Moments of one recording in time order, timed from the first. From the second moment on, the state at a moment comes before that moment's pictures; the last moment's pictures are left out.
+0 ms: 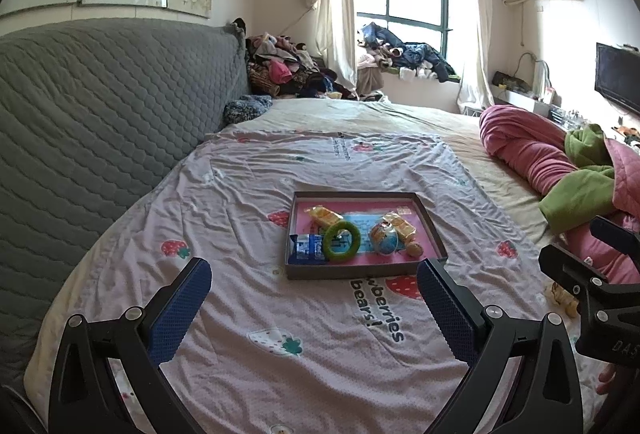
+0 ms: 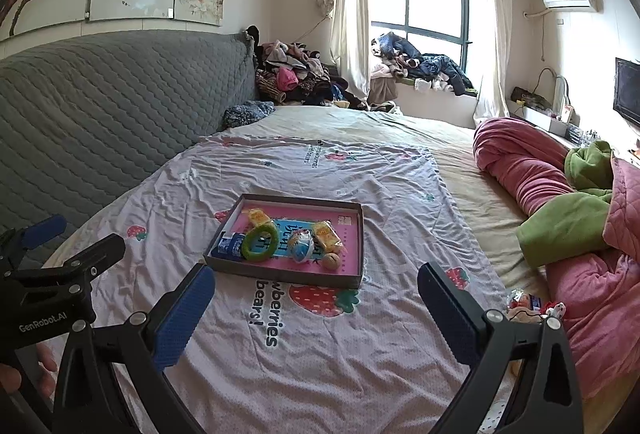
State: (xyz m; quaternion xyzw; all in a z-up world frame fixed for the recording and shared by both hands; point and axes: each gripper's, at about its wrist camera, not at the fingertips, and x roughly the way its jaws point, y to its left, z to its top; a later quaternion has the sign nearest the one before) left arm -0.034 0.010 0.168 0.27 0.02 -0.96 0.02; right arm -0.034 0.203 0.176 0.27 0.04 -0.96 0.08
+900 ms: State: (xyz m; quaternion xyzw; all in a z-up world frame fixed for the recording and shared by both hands) left arm -0.029 0.004 0.122 0.30 0.03 -0.95 0.02; right arm -0.021 0.203 0.137 0.29 0.05 -0.95 0.07
